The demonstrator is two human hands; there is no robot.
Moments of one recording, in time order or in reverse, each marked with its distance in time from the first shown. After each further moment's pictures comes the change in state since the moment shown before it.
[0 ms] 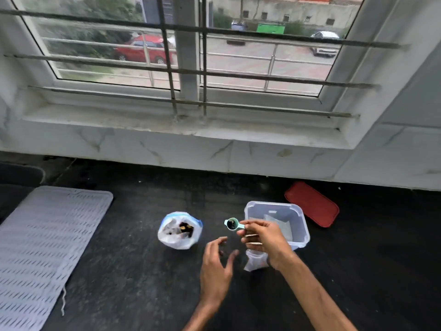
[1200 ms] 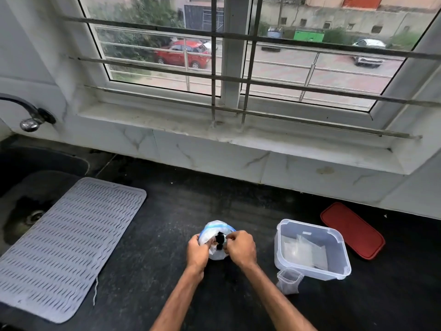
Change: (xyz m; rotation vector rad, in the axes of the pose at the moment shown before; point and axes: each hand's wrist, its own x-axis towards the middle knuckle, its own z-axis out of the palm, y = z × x) left_hand 0.099 -0.059 -0.074 -0.420 0.158 -0.667; right_hand 0.088 0.050 0.128 -0.826 0.099 -0.147
